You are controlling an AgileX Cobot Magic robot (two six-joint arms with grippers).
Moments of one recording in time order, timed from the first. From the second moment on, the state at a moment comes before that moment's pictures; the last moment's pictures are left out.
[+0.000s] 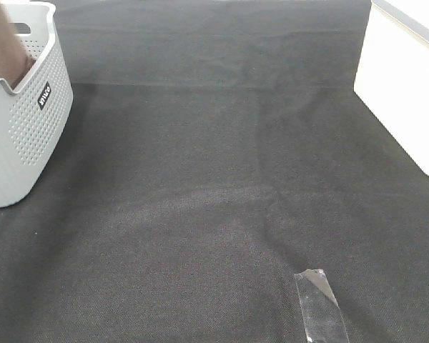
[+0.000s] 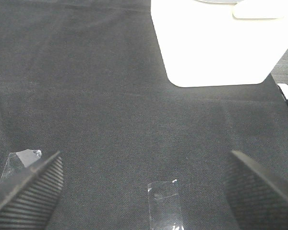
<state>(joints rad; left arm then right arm) -0.21 1.57 -1.80 0.63 0.68 0.42 0.02 0.00 -0.50 -0.07 1.05 -0.04</state>
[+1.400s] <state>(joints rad) -0.82 1.63 -2.02 0.63 0.78 0.29 0.04 1.39 -0.65 1.71 1.00 -2.00</state>
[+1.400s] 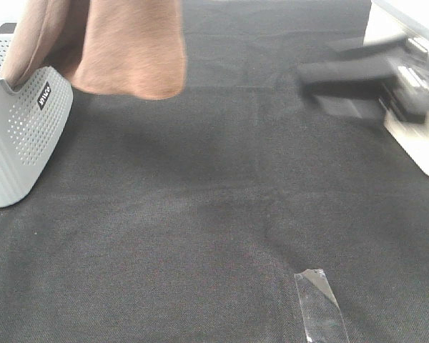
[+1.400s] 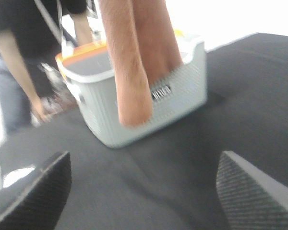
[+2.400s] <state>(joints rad) -0.82 1.63 -2.02 0.56 0.86 0.24 0.43 1.77 -1.08 1.70 0.86 -1.94</state>
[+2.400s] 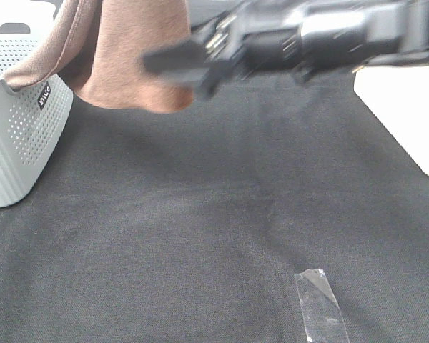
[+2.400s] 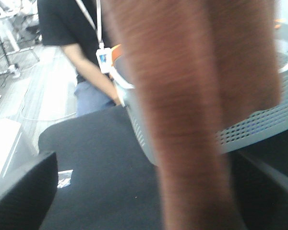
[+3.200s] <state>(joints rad) -0.82 1.62 -2.02 0.56 0.86 0.21 0.44 1.81 -1.08 1.71 0.72 -1.94</state>
